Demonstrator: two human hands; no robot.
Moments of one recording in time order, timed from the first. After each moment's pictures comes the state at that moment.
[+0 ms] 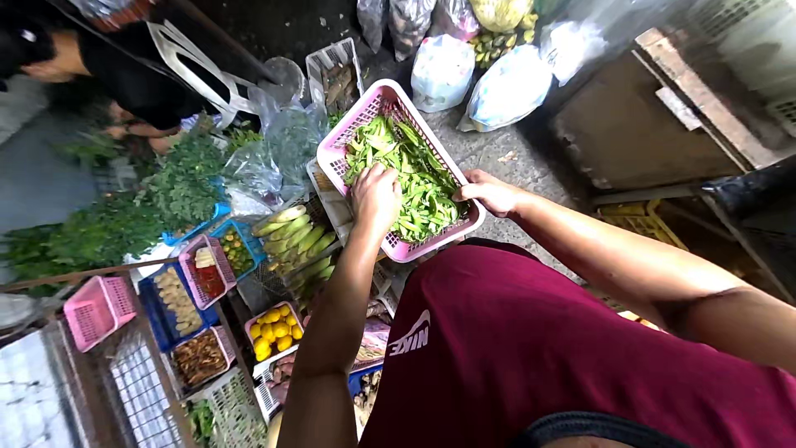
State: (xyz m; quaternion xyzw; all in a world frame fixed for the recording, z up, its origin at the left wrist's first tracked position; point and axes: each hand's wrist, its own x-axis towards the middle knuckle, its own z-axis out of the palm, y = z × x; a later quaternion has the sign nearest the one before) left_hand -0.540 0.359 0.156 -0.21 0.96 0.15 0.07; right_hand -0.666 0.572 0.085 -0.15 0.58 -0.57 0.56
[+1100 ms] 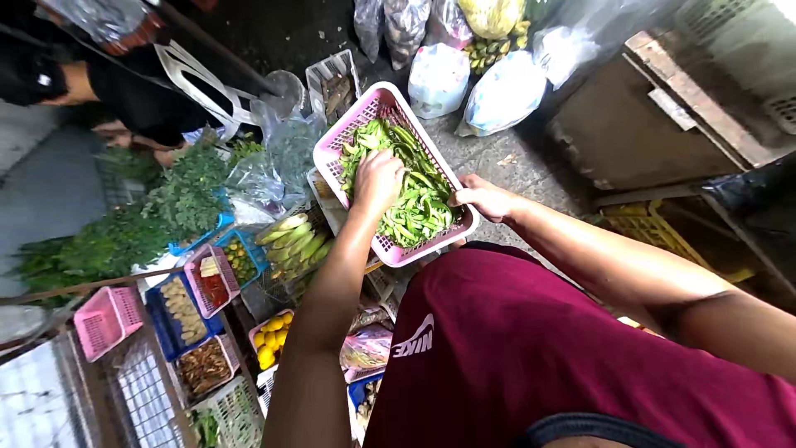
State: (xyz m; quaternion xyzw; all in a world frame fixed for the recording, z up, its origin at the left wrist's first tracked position) left_hand -0.583 0.342 0.133 -0.09 0.98 0.14 0.04; right_hand -0.660 0.579 0.083 -0.13 0.57 -0.60 0.54
